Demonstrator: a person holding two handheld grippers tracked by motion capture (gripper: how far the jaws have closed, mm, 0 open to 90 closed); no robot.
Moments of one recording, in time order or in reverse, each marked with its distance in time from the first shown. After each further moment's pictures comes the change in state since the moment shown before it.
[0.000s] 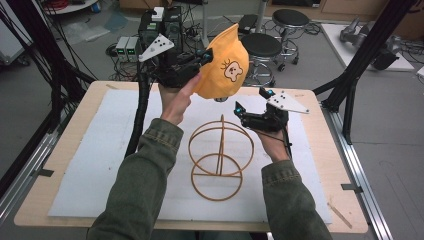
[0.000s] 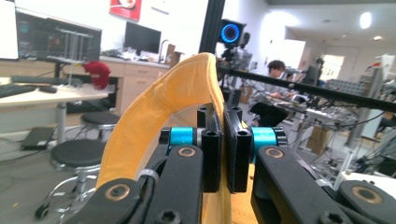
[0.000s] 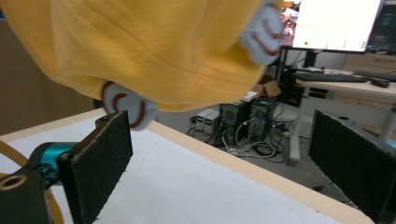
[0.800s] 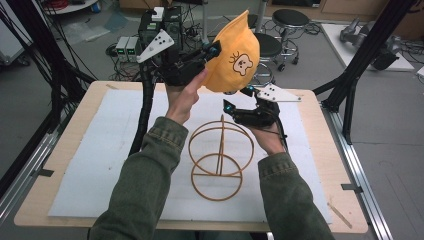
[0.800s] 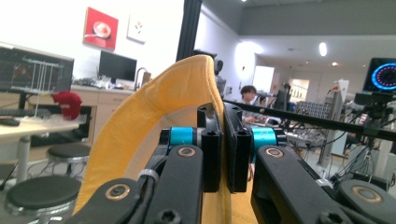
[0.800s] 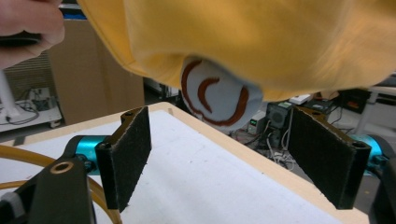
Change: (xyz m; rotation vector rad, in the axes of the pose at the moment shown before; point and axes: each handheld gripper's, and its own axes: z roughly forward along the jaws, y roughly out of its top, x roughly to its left) left arm -0.016 0.009 0.003 -0.125 -0.107 0.002; right arm 0.010 0.016 0.018 0.027 0.217 0.006
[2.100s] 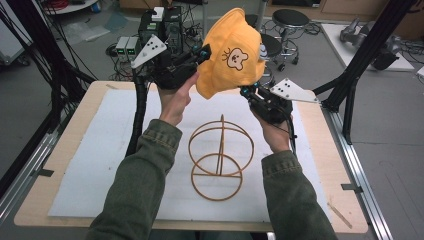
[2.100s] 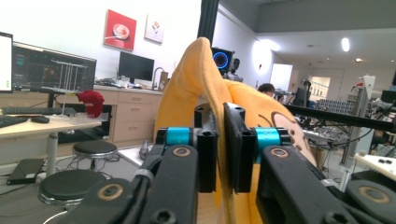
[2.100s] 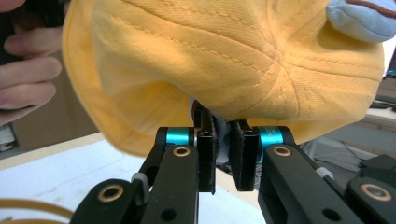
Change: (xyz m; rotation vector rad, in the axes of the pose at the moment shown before) left arm 0.014 -0.007 -0.016 0.023 0.093 0.034; right arm 0.005 0.028 -0.026 -0.074 -0.153 -0.024
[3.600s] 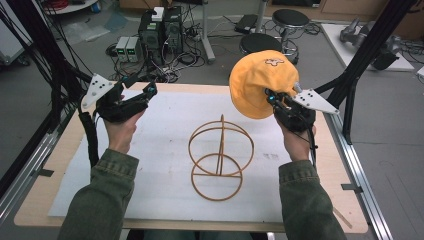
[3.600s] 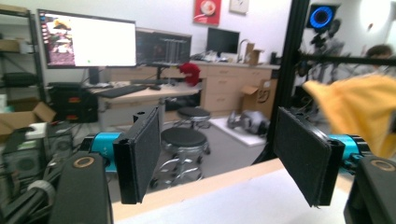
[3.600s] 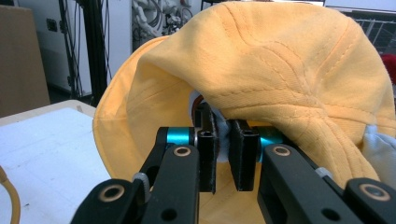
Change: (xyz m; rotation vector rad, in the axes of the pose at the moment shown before) left arm 0.044 -0.030 -0.129 0.117 0.365 0.131; right arm -0.032 -0.020 -0.043 0.091 -0.217 -0.020
